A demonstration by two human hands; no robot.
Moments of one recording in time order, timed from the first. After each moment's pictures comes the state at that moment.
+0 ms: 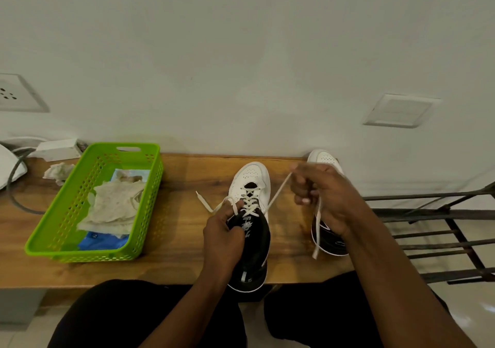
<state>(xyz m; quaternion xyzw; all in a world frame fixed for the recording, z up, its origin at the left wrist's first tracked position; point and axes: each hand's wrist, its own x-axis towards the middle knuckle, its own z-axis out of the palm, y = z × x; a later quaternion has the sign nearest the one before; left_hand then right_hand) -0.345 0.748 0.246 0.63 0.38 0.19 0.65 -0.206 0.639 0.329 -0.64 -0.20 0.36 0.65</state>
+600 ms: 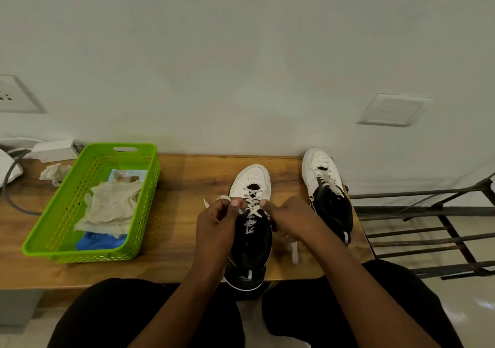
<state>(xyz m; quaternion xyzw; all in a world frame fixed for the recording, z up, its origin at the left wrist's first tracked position) -0.347 0.755 0.249 0.55 0.37 0.22 0.71 -0.225 0.655 0.275 -0.89 -0.12 0.33 0.30</state>
